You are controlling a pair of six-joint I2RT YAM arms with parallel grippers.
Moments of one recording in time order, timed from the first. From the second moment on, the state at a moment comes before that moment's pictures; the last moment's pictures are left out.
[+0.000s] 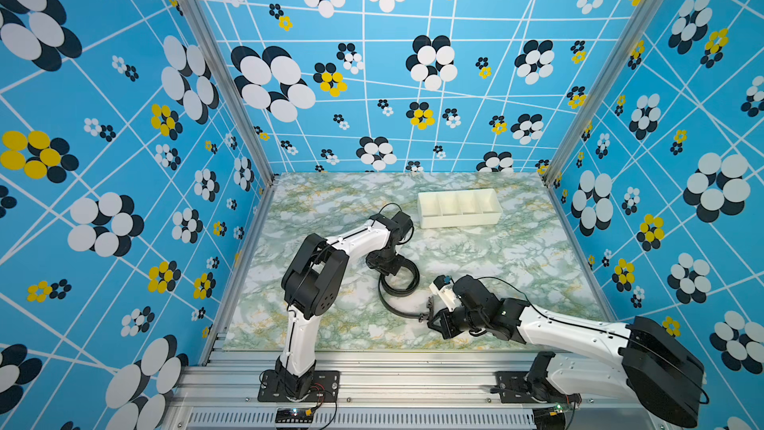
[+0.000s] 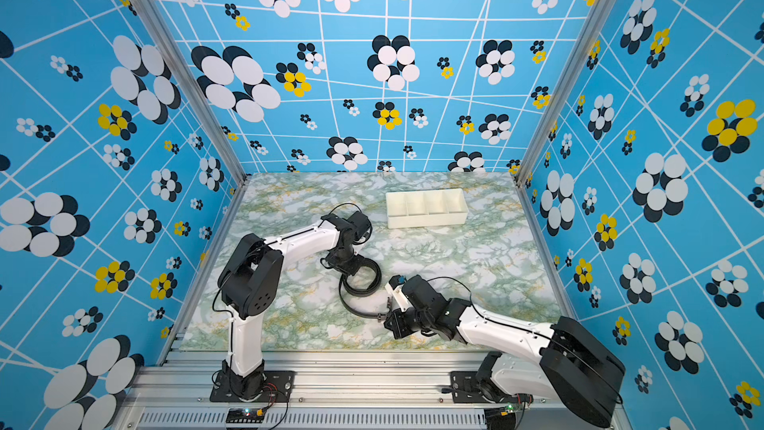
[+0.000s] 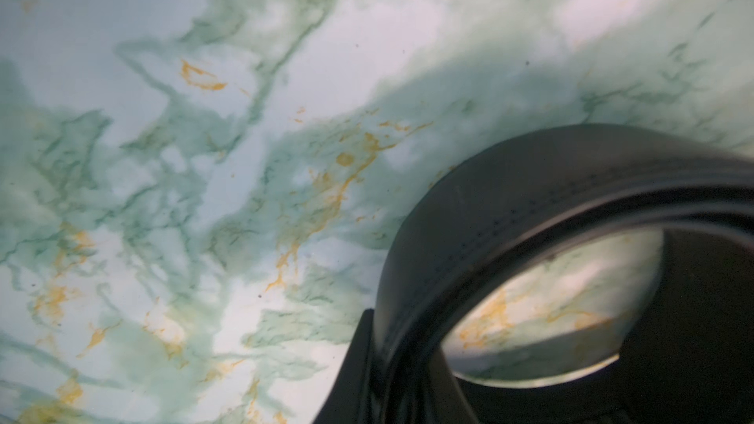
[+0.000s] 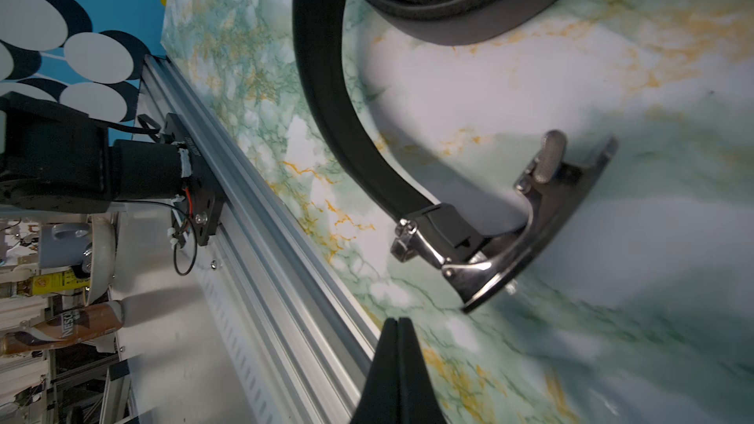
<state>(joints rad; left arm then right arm) -0.62 2.02 1.47 -0.97 -0.02 -0.13 0.89 1.26 0.49 -0.14 -0.32 0.56</state>
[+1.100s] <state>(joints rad) -0.63 1.96 1.36 -0.89 -0.03 -0.11 0.73 1.68 0.97 -0.36 -0.10 0.42</state>
